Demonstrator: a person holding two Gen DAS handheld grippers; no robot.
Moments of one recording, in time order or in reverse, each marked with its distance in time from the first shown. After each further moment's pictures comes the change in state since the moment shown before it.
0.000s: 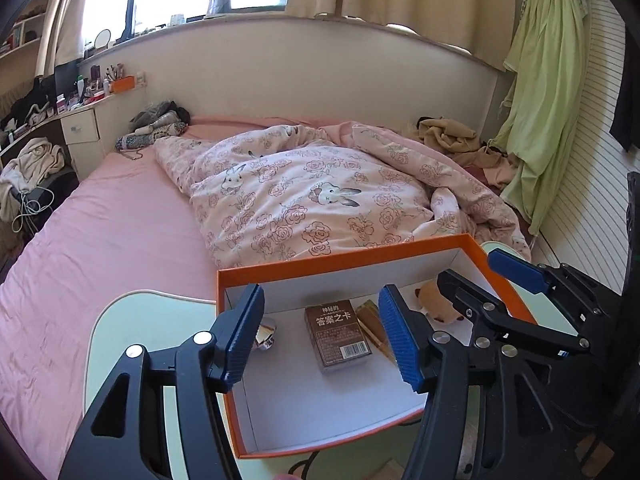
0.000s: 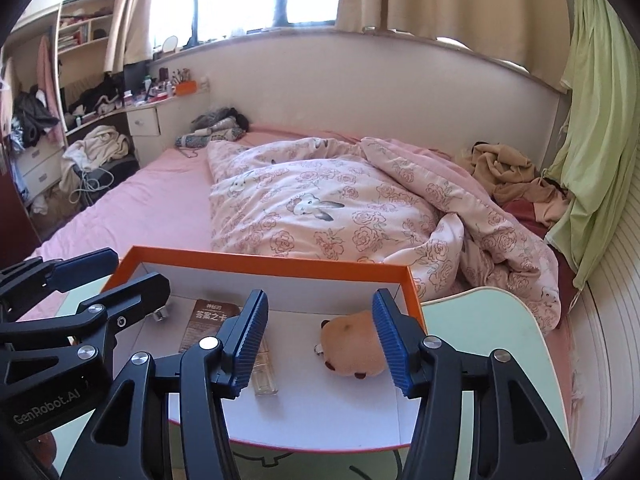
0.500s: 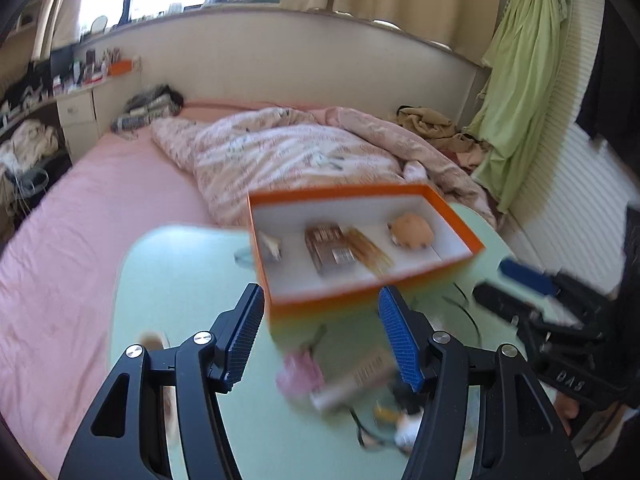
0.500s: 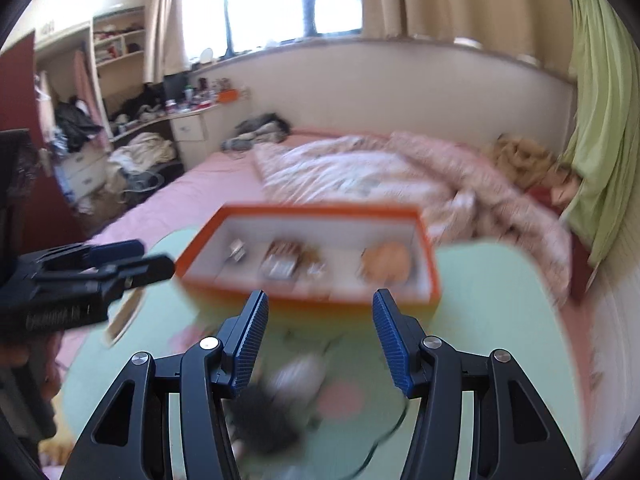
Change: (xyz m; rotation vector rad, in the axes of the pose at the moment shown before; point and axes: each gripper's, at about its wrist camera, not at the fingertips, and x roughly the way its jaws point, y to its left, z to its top) left arm -0.090 0.019 -0.069 -0.025 0.045 -0.096; right arm -0.100 -0.002 -0.081 0.044 0.006 0.204
